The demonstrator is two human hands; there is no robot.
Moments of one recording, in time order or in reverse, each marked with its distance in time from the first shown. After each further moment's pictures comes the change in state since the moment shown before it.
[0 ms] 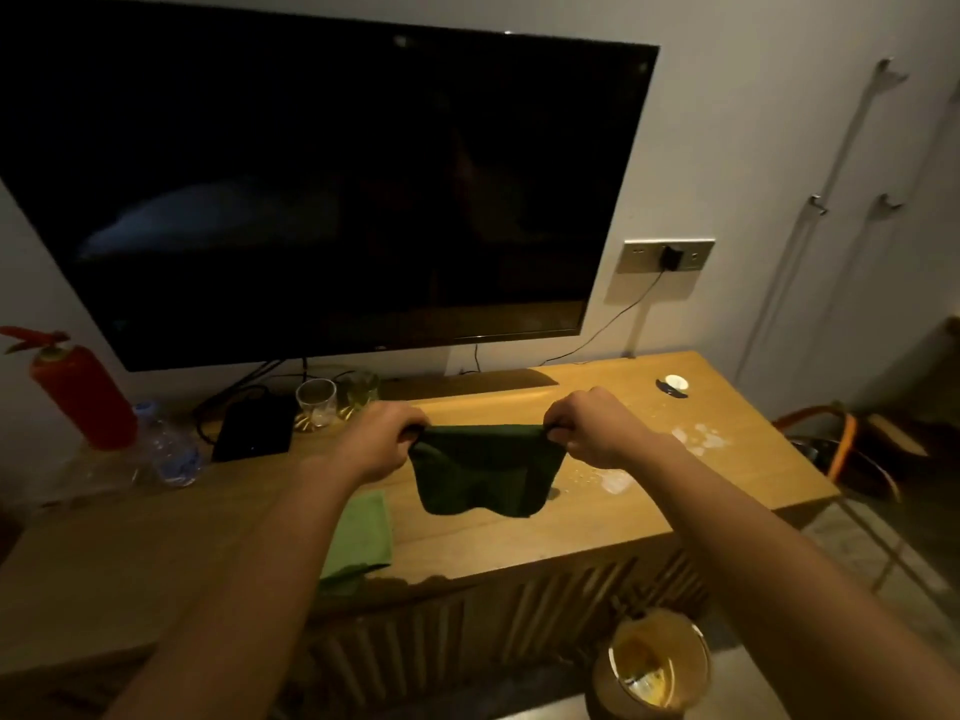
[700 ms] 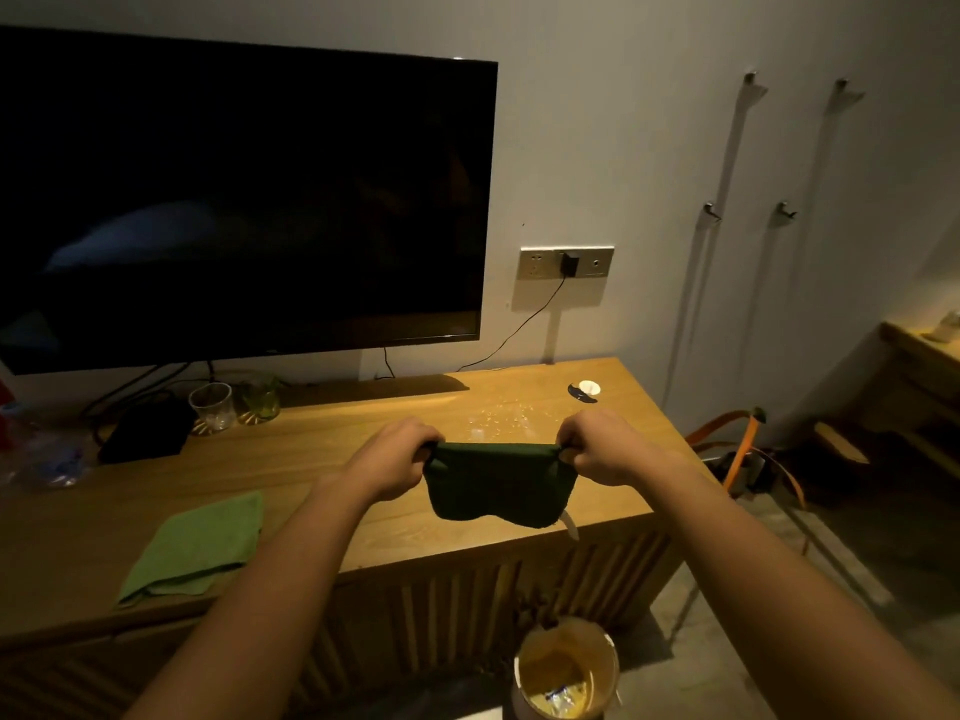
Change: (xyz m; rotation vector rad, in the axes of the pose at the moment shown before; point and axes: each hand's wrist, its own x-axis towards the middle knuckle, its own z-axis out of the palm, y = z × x) left_hand 0.060 0.230 0.115 -0.057 -0.049 -0.031; right_hand -0.115 0.229 -0.043 0.048 -0.062 0.111
